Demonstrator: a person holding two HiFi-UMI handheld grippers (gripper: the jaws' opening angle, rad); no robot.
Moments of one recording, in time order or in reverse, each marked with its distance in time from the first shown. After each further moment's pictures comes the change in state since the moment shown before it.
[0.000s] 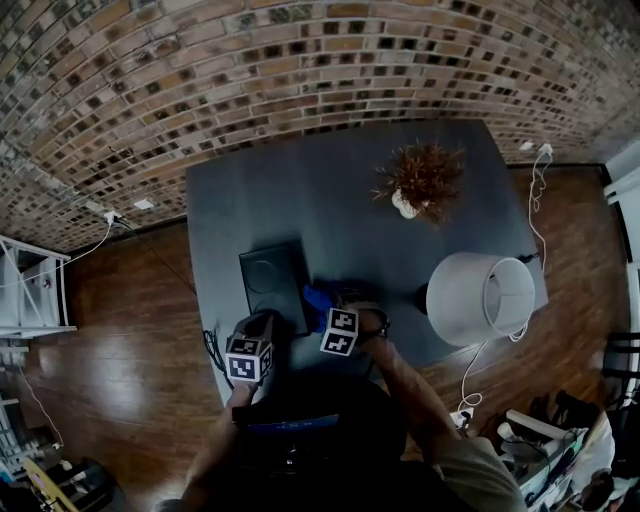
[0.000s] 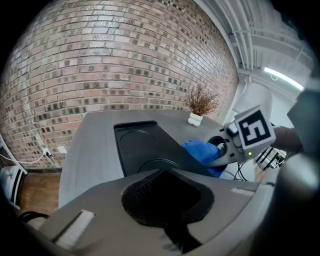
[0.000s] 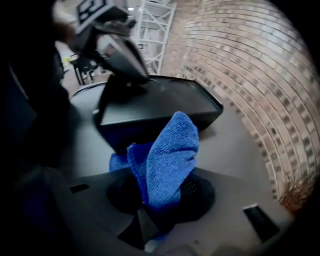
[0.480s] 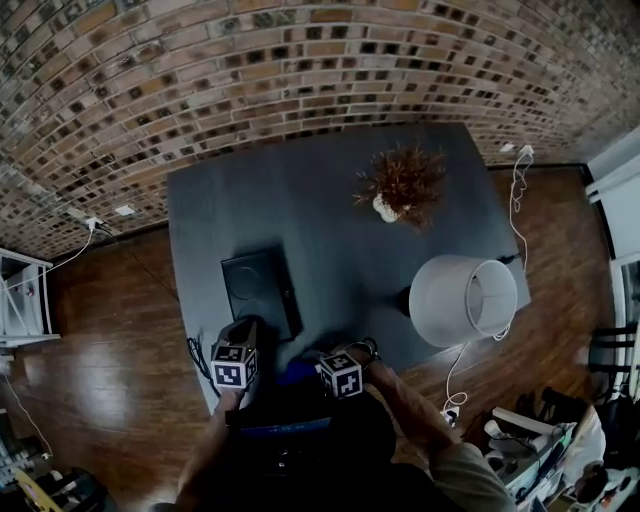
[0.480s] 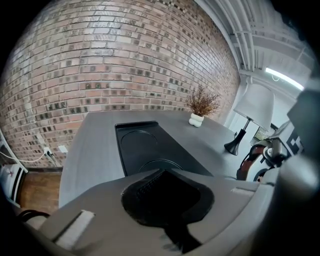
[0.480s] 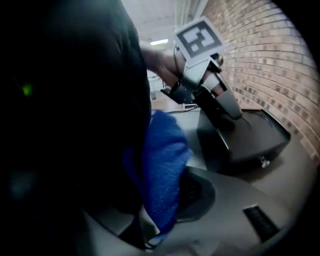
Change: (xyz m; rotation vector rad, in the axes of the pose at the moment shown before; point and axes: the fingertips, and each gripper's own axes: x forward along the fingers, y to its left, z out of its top) left arm -0.002 0.004 -0.006 -0.027 0.018 0.018; right arm -0.075 0.157 0.029 -0.218 -0.288 0.505
